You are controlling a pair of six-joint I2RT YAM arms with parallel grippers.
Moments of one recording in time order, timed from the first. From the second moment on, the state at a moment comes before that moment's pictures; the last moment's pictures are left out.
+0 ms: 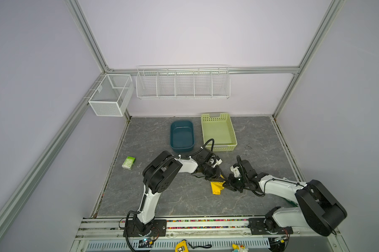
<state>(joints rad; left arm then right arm) -0.84 2.06 1.12 0.00 0.86 -0.78 0.55 1.36 0.45 -0.13 -0.46 0.93</state>
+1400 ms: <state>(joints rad) -0.80 1.97 1.14 -0.28 0.70 -0.66 0.56 1.27 0.53 -0.42 -0.41 0.81</state>
